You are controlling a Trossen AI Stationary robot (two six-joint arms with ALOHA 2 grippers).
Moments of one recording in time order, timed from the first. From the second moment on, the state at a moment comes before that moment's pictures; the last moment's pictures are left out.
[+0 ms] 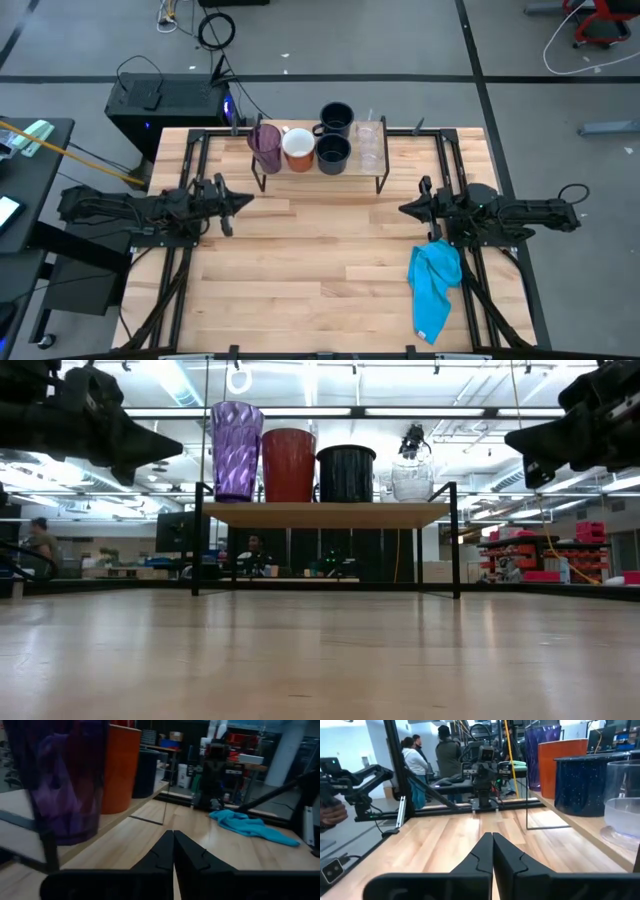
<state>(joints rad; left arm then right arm) -0.09 0.28 0.06 0.24 -0.39 -0.14 -0.03 0.00 0.01 0.04 -0.05 0.09</state>
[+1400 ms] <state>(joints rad) -0.09 0.28 0.06 0.20 -0.39 -0.09 -0.03 0.01 0.01 0.02 0.00 0.13</state>
